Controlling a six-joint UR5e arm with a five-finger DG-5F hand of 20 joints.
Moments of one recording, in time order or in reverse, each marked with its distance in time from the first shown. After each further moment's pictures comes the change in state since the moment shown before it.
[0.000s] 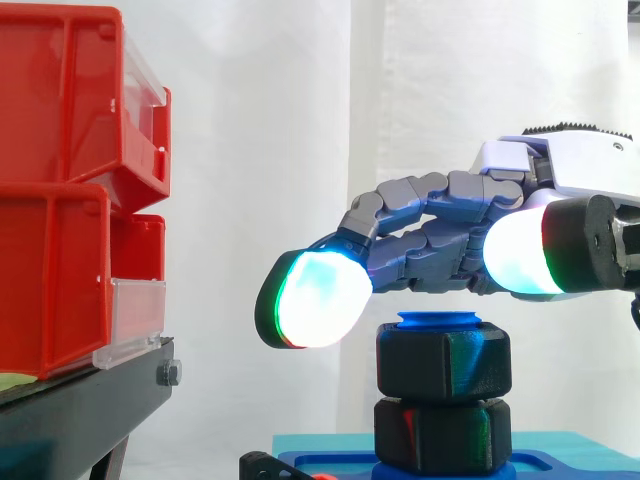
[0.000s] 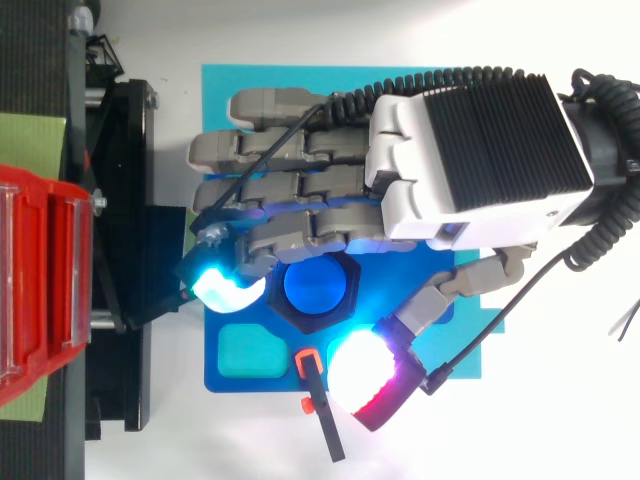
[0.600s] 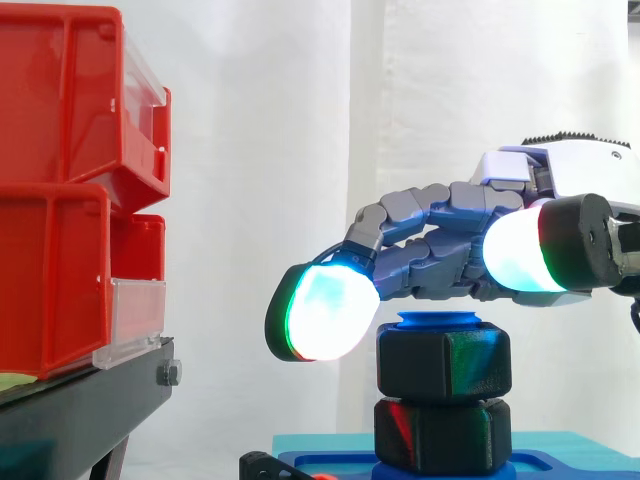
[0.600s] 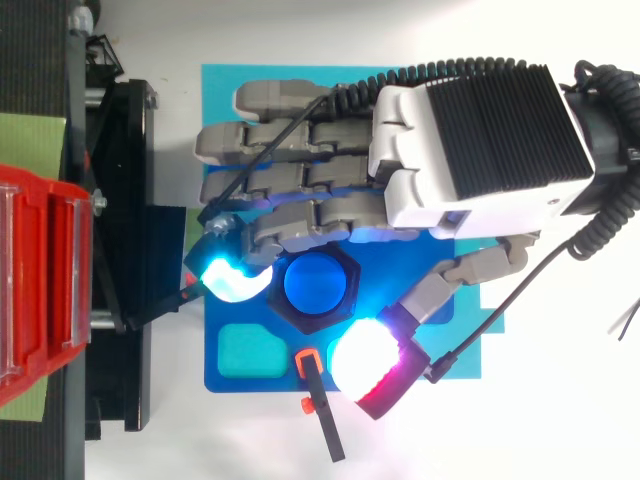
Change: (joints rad) arm -0.011 0.000 0.000 -0.015 -0.014 -0.001
